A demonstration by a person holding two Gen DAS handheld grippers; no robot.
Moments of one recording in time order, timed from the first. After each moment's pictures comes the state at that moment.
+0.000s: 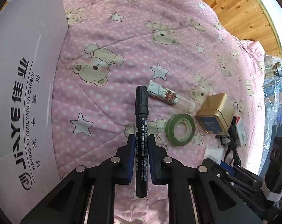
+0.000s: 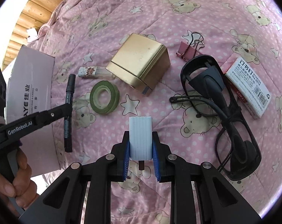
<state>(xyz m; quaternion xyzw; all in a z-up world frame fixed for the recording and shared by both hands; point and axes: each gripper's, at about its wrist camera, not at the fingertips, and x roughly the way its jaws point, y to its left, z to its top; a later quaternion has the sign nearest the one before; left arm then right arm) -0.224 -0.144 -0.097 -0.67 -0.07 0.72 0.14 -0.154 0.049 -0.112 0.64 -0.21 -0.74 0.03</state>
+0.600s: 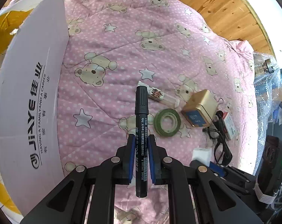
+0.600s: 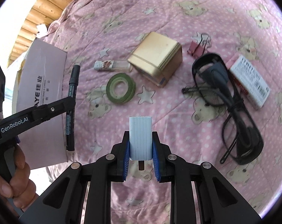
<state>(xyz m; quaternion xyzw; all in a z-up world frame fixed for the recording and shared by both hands) -0.210 -0.158 -0.073 -0.65 -0.07 0.74 0.16 -0.139 0.034 -0.097 0.64 -0.21 -0.74 0.05</state>
